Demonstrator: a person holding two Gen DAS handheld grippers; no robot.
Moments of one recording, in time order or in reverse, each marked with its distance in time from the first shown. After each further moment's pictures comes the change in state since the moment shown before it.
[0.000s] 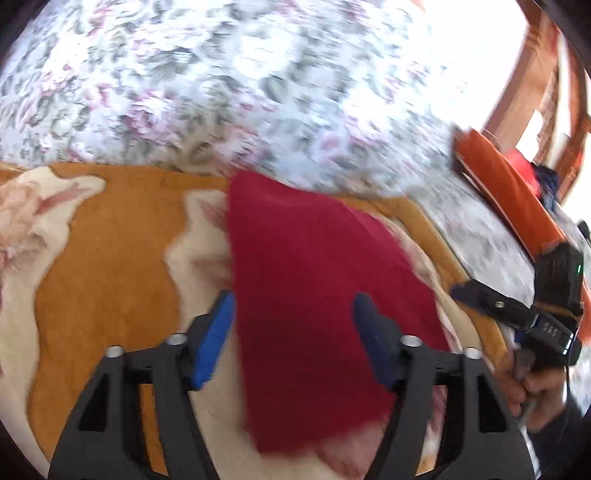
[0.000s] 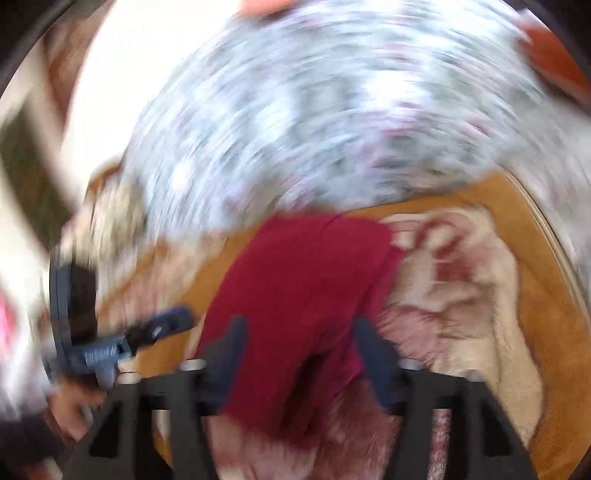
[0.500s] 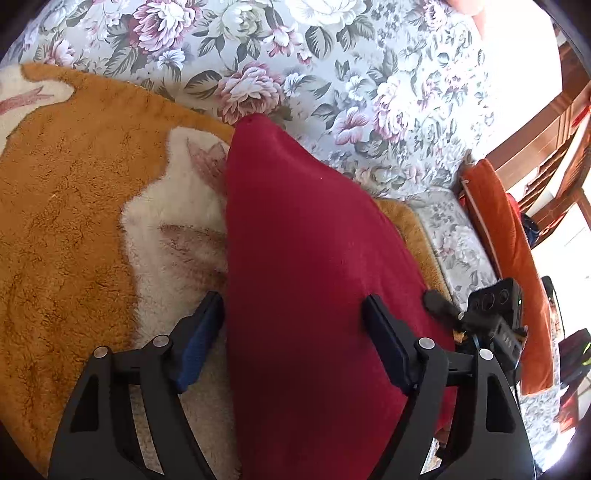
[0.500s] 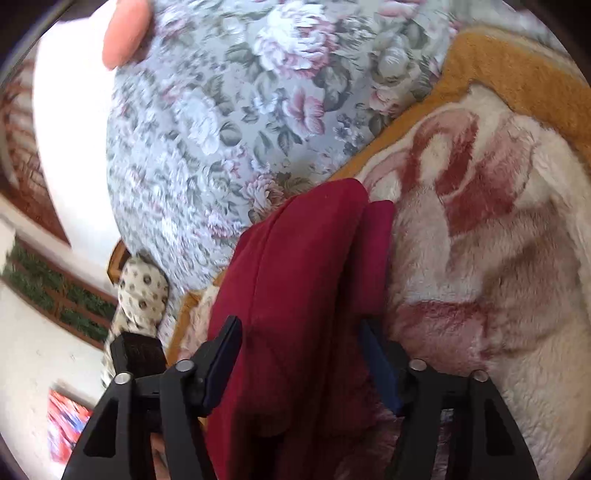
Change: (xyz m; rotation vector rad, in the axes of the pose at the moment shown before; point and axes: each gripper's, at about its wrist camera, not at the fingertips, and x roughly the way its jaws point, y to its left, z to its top) left arm 0.064 0.035 -0.010 -0.217 0.094 -0.214; right arm 0.074 -0.059 -0.002 0.299 0.089 0.211
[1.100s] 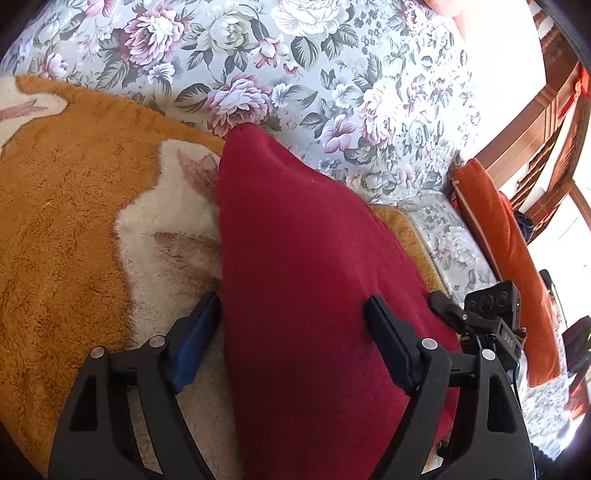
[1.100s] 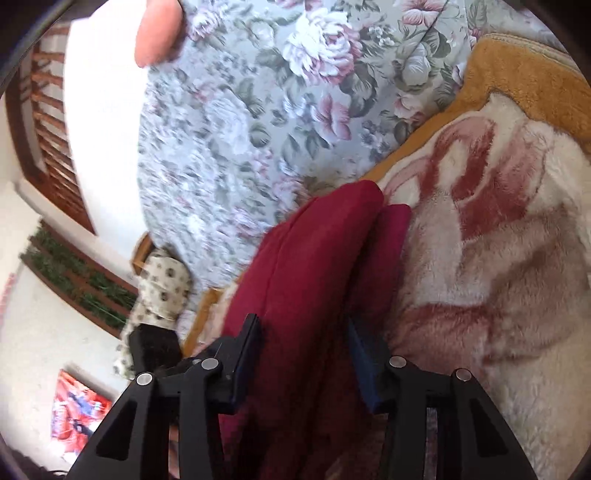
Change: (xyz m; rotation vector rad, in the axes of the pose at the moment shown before) left arm 0.001 0.000 -0.005 0.053 -0.062 -0.016; right arm -0.005 -0.014 -0.004 -0.032 -0.043 0.147
